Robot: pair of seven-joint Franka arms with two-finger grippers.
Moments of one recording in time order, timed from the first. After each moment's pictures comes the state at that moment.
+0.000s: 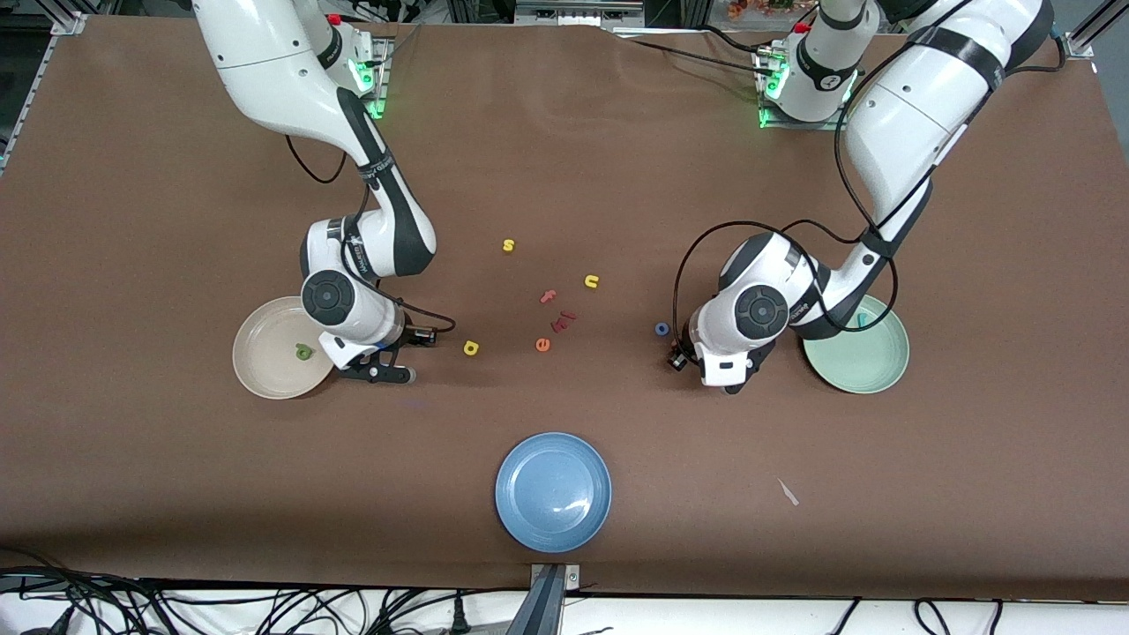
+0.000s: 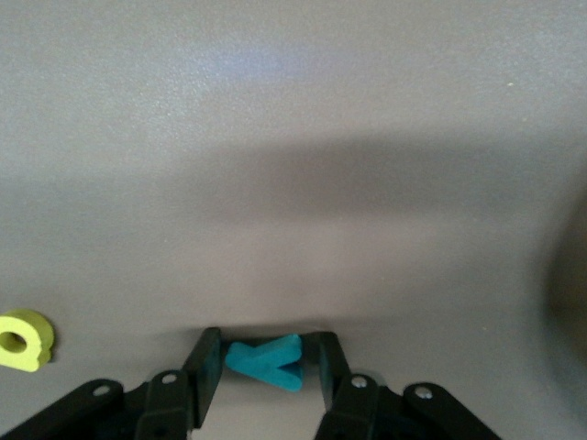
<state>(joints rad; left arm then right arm) 0.05 0.81 -0.53 -1.67 0.28 2.27 -1.44 0.54 0.68 -0.19 -1.77 0.25 2.34 0.29</state>
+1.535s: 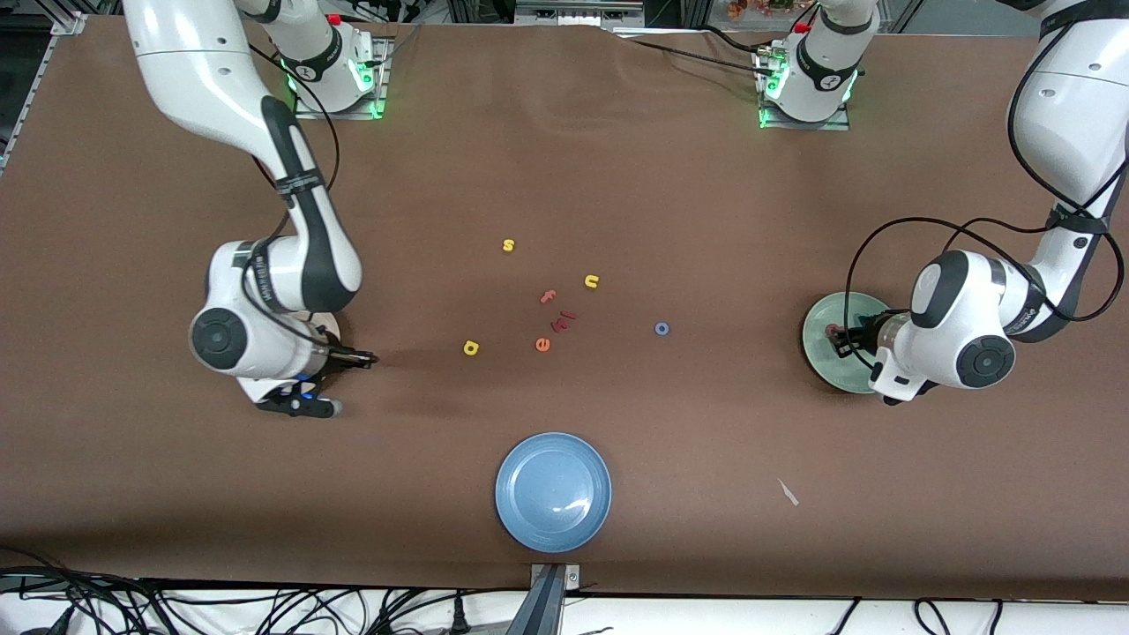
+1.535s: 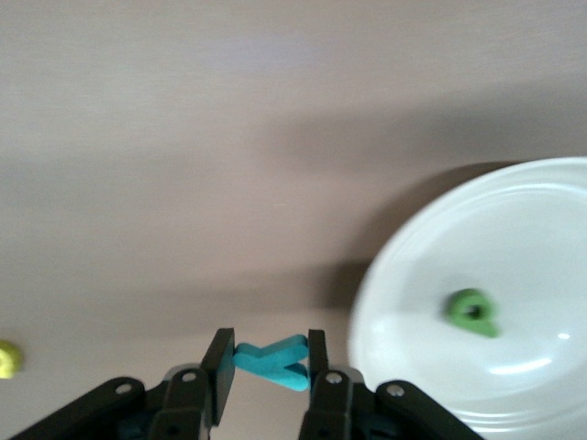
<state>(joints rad) 0.48 0.71 -0.59 -1.69 0.33 1.87 -0.69 0.37 0.68 -0.24 -1.57 0.24 2.05 0.12</state>
